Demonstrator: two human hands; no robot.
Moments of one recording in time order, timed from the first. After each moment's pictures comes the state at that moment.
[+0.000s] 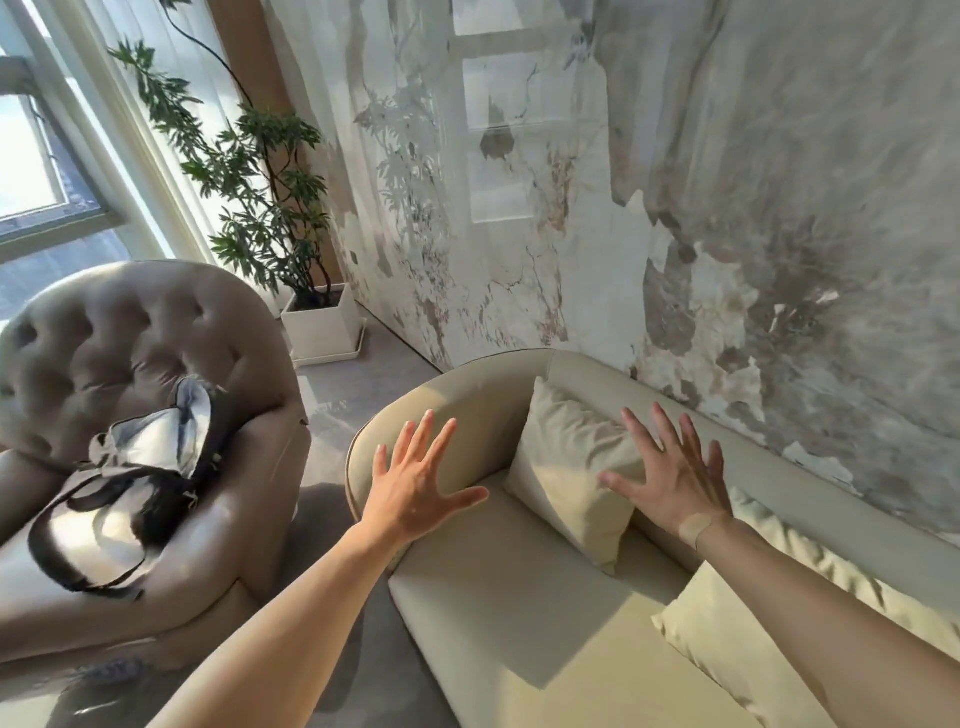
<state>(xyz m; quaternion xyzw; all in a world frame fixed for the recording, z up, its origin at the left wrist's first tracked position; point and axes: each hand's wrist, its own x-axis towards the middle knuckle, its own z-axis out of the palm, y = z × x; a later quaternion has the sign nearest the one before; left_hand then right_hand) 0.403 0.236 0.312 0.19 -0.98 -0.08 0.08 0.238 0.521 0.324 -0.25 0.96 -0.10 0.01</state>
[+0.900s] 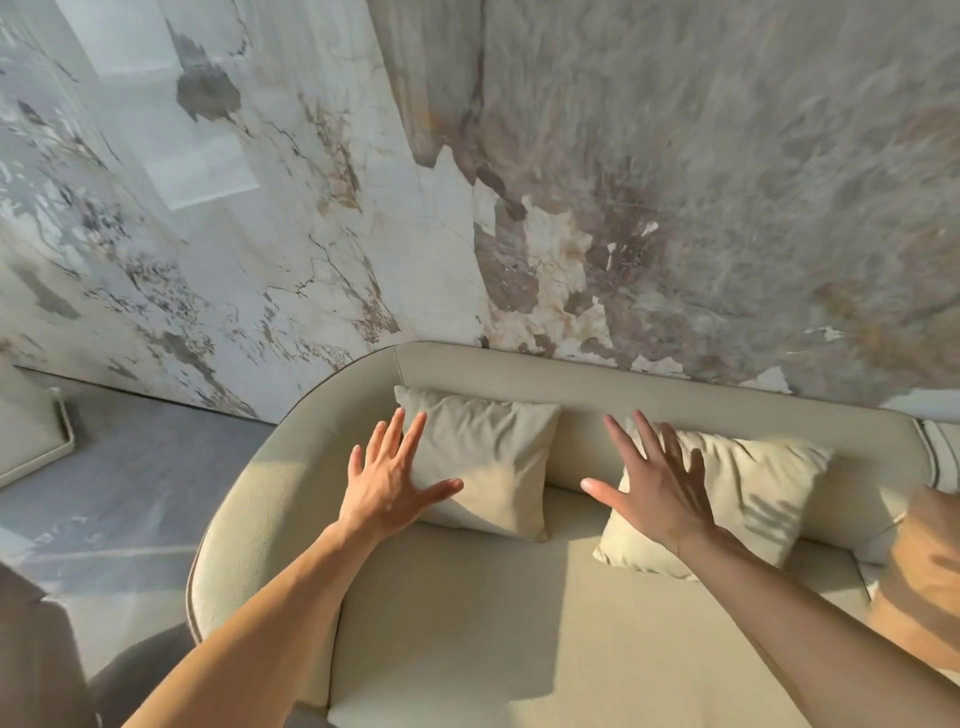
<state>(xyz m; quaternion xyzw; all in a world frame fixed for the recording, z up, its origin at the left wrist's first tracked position) 0.183 0.116 0.264 -0.08 -0.99 -0.14 -0.02 0.232 0.452 0.275 0.06 0.99 -0.09 0.00</state>
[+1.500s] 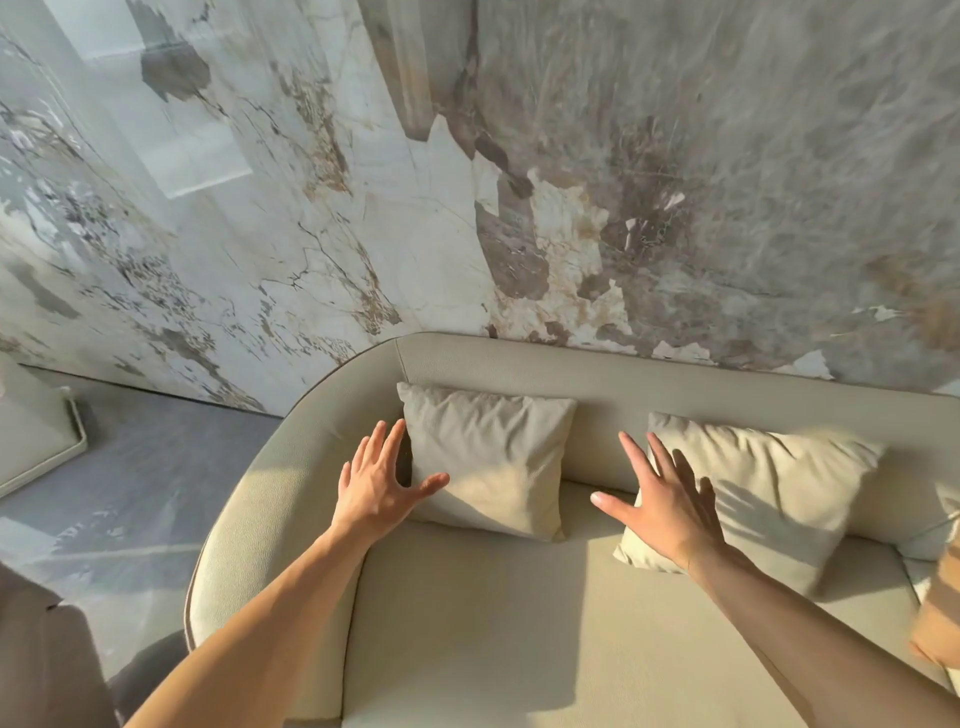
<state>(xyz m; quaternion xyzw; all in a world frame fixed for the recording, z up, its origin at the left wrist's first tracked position) 0.134 0.103 0.230 -0.01 -0.98 -0.21 -0.05 0.195 0.455 0.226 0.11 0.98 -0.17 0.08</state>
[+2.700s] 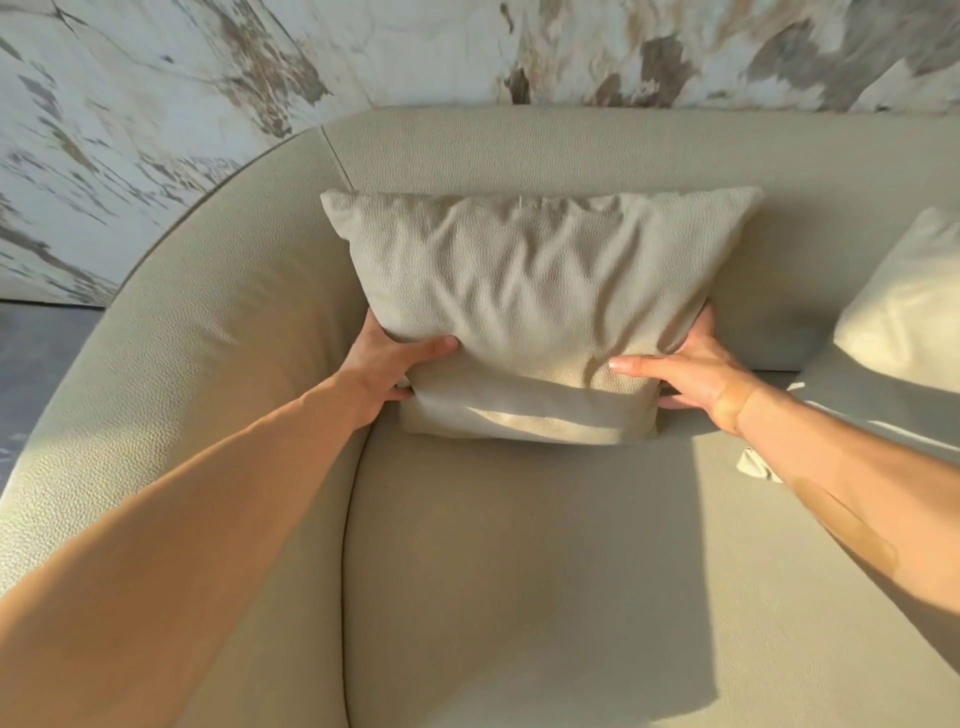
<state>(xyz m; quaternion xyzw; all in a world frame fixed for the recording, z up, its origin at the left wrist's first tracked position) -0.101 0.058 -0.059 0.13 -0.71 -0.63 -0.27 -0.013 0.380 -0.064 0.30 0.75 -0.58 0.12</state>
